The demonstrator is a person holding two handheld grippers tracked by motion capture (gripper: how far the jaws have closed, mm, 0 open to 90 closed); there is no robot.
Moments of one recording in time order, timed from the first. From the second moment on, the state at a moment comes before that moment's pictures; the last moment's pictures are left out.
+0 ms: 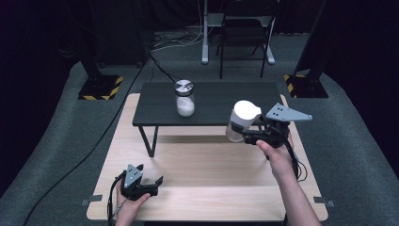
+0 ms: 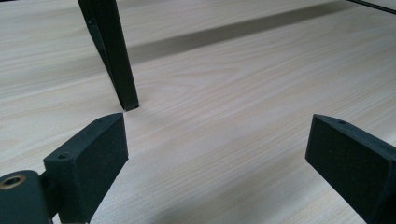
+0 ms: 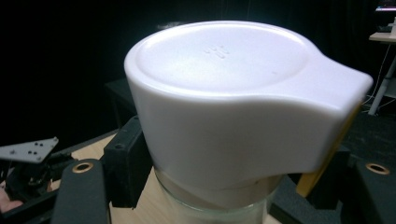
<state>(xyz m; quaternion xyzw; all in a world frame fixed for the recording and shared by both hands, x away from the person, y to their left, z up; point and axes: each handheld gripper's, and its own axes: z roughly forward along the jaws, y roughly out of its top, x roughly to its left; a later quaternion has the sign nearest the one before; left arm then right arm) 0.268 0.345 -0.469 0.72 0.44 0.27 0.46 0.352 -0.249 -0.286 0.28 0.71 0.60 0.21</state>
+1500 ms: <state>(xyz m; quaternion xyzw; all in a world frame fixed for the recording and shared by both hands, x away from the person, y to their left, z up) 0.268 0.345 -0.469 0.73 0.44 0.27 0.46 0.373 -0.240 -0.278 0.33 0.70 0.58 0.25</state>
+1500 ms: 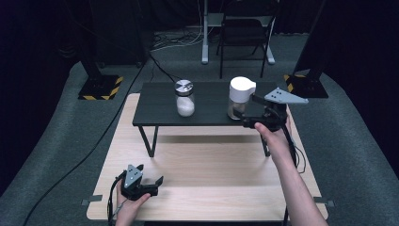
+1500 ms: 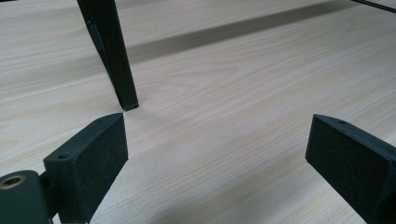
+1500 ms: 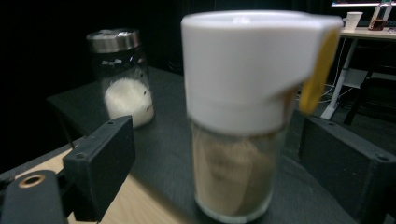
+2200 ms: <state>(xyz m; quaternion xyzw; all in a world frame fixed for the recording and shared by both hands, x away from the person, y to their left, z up) 0.268 0.345 -0.469 0.72 0.44 0.27 0.46 0.304 -0.297 -0.394 0.32 0.70 0.57 0.27</state>
